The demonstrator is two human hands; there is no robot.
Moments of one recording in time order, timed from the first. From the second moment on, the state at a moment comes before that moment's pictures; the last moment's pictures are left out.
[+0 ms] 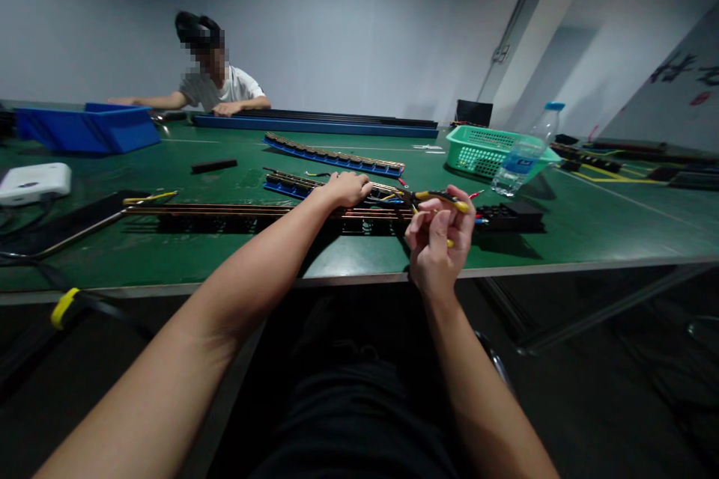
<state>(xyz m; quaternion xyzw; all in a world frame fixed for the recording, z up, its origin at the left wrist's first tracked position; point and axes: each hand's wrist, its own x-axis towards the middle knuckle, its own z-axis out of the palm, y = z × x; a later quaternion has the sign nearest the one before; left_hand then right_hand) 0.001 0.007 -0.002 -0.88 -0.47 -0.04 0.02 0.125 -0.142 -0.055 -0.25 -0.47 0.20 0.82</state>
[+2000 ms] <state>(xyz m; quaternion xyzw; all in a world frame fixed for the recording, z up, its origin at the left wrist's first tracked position) 0.002 0.008 -0.003 -0.87 -0.49 -0.03 0.02 0.226 -0.125 -0.044 -0.39 -0.54 0.09 0.74</state>
